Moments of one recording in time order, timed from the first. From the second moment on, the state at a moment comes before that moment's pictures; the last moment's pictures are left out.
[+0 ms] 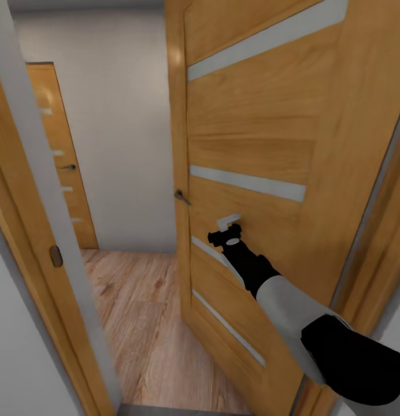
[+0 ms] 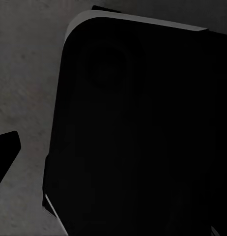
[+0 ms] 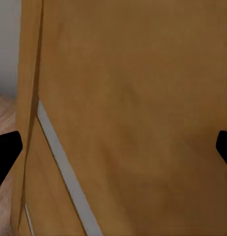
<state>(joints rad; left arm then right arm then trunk) 0.01 -0.01 0.10 -0.02 0.11 -0.05 0.00 -1.10 0.17 0.43 -0.51 -0.01 0.26 -0.22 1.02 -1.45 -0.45</state>
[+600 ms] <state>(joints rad) 0.01 -0.01 0.10 -0.02 0.11 -0.05 0.00 -1.10 0.17 0.43 -0.50 -0.02 0.26 -0.26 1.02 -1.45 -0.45</state>
